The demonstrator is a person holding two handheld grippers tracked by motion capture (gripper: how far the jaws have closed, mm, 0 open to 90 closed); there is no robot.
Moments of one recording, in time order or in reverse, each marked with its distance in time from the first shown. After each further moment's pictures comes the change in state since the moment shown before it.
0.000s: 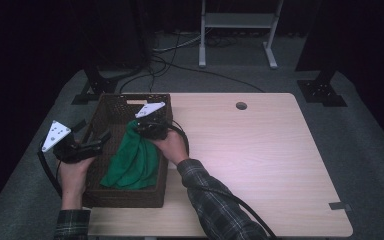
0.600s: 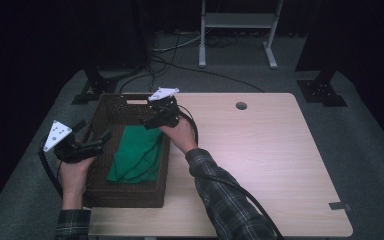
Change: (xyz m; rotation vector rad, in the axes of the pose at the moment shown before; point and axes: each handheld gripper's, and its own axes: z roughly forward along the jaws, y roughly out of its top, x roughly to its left) left arm -0.001 -0.001 0.001 0.008 0.022 0.013; right arm -0.042 0.011 -0.028 -0.063 -0.130 0.066
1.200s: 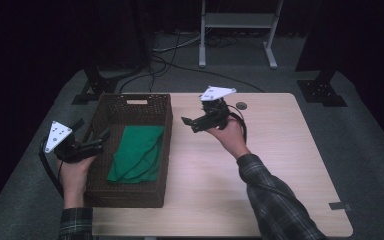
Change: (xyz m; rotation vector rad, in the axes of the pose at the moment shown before) left arm -0.001 -0.001 0.001 -0.029 0.039 0.027; right arm -0.052 -0.035 -0.136 -0.040 -0.035 -0.047
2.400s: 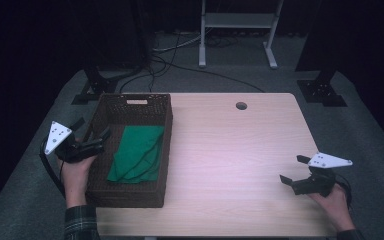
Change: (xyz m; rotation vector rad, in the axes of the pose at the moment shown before) left arm -0.003 0.000 0.001 -0.041 -0.003 -0.010; right arm -0.026 -0.228 -0.229 0.168 -0.162 0.180
